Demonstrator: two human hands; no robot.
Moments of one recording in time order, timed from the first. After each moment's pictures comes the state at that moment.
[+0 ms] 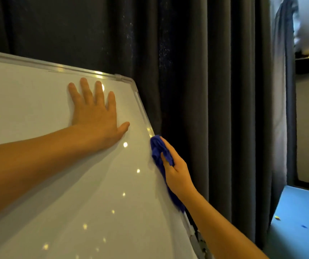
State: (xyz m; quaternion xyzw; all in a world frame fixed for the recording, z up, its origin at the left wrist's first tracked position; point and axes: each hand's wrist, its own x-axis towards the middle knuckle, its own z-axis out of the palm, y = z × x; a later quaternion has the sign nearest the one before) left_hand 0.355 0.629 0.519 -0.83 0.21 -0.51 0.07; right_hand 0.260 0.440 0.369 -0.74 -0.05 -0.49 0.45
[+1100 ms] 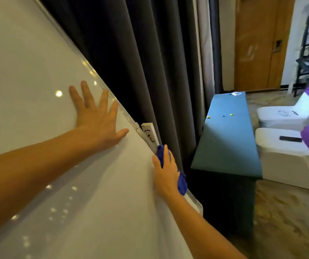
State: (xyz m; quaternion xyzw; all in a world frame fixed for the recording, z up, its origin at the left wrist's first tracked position) left_hand 0.265 0.590 0.333 -0.76 0.44 -0.42 0.23; right_hand 0.156 0.519 0.108 -0.63 0.44 -0.45 0.46
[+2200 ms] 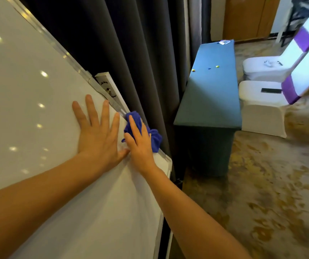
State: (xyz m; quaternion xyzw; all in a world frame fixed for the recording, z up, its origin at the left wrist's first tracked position) left_hand 0.207 0.608 0.177 -0.73 0.49 -0.36 0.32; right_hand 0.169 0.529 0.030 -0.68 0.32 -0.46 0.48
